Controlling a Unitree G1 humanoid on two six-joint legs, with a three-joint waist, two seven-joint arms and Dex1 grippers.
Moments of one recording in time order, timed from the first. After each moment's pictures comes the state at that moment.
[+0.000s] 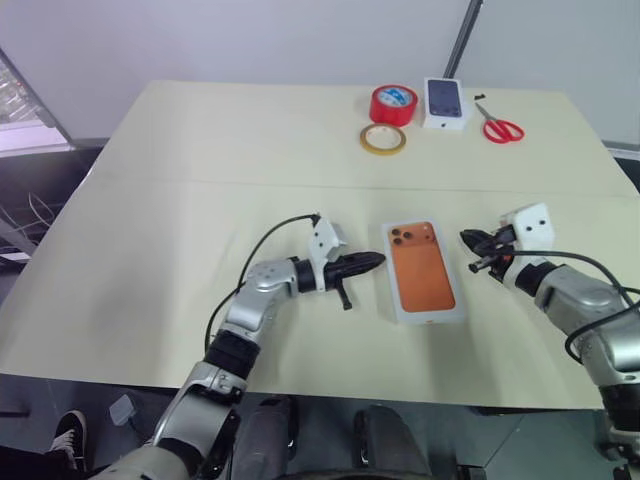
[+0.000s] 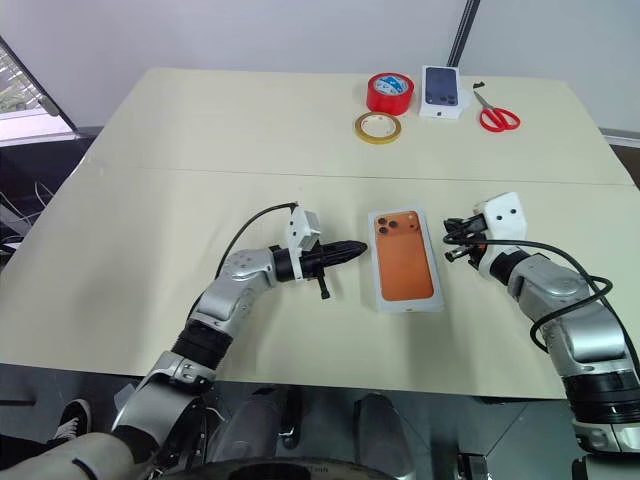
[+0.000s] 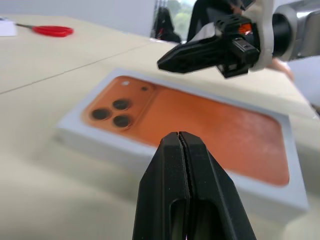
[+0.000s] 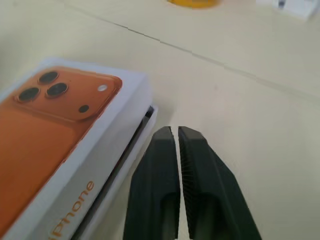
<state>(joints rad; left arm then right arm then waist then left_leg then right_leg) -0.52 0.11 -0.23 0.31 -0.24 0.12 -0.94 -0.17 -0.82 -0.07 -0.10 0.49 0.39 0.39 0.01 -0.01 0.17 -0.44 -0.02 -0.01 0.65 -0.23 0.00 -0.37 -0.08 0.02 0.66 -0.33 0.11</state>
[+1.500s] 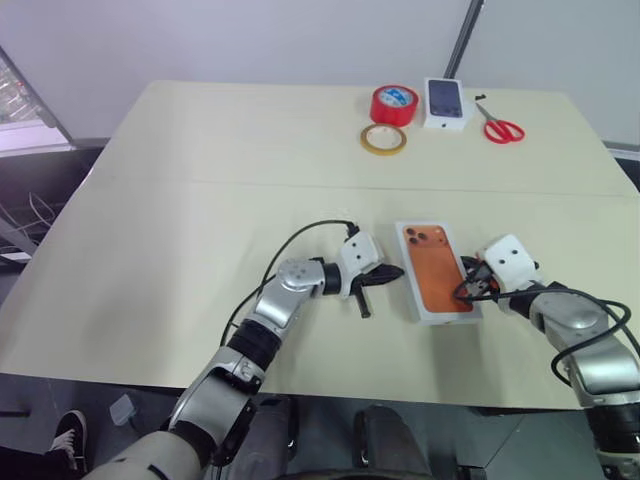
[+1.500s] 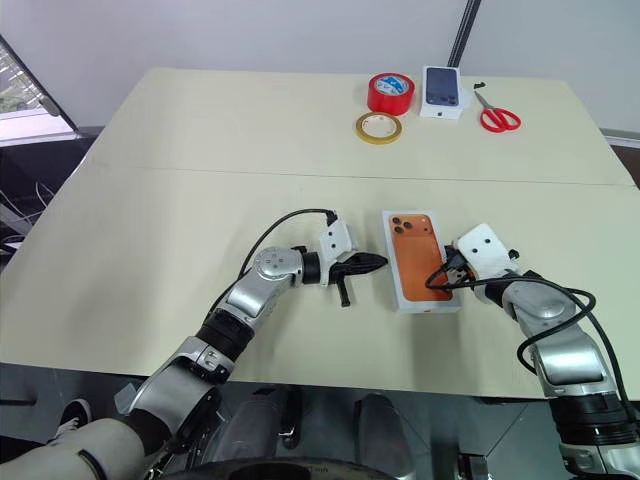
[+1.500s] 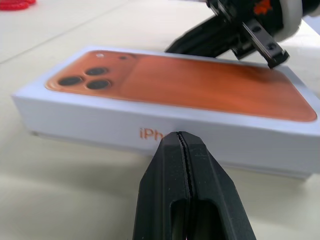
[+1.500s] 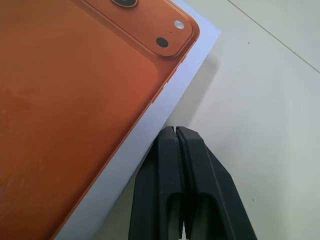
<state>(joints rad) -0.63 0.00 -0.33 0.48 -0.07 0.02 -0.88 -0.08 -0.74 -0.09 -0.12 0.15 0.36 0.55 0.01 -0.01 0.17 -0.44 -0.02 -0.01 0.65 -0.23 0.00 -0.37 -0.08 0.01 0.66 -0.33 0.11</state>
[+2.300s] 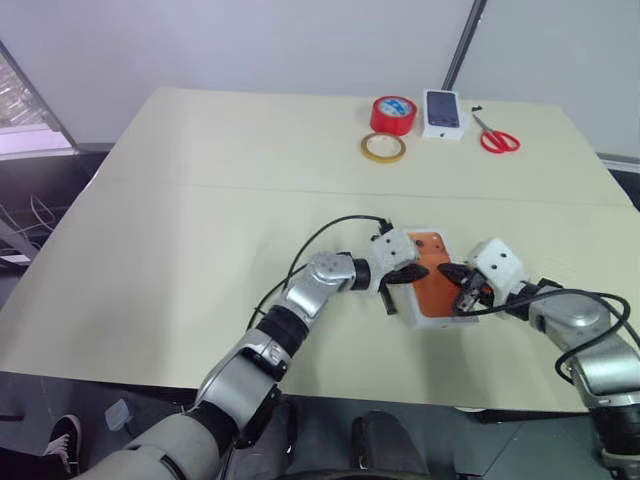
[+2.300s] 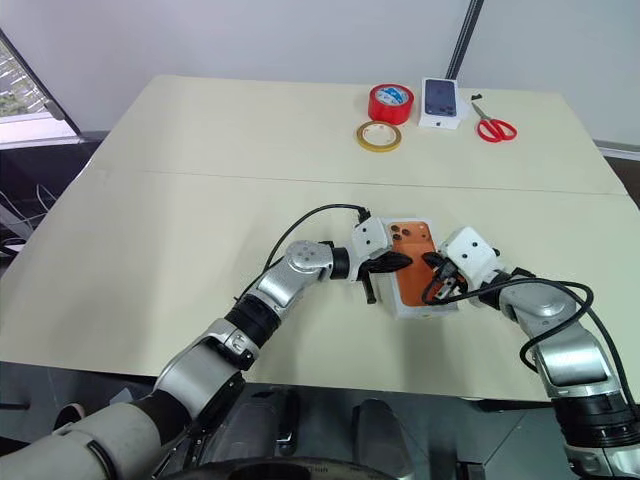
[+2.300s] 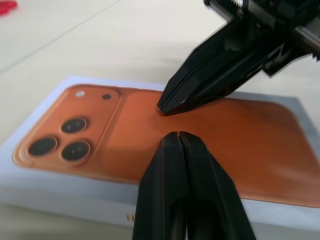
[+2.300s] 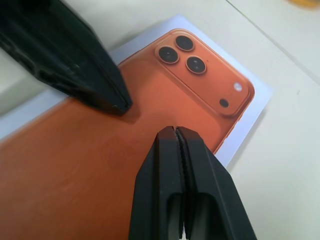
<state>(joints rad) -0.76 -0.10 -0.34 0.68 -0.03 0.08 -0.84 -0.07 -0.75 -0.11 -0.19 0.25 0.44 0.73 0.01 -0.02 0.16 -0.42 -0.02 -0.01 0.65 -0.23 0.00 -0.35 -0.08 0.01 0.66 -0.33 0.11</state>
